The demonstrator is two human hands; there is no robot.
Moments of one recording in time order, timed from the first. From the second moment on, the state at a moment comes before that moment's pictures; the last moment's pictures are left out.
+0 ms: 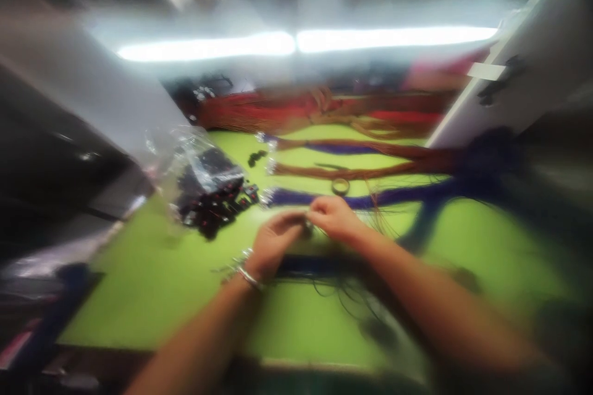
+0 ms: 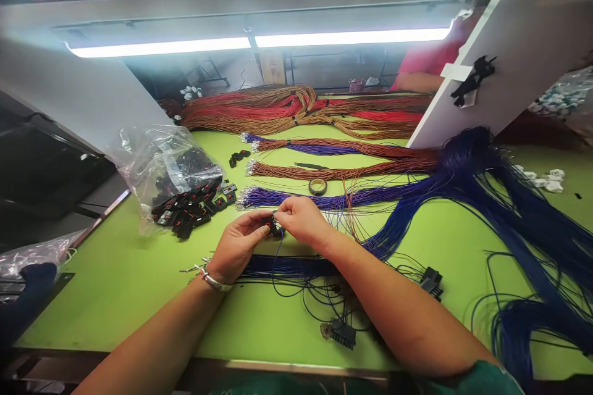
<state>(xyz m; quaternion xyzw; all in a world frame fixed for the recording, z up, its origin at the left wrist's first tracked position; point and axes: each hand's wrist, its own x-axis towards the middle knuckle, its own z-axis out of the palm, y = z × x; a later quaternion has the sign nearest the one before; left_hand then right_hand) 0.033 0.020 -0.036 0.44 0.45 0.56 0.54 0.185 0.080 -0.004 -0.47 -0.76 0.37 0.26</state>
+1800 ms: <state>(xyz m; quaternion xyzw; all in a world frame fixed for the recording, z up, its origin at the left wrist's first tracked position) -0.111 0.035 0.001 0.46 0.75 0.43 0.19 0.113 0.050 -0.004 -0.38 -0.88 0.28 0.05</state>
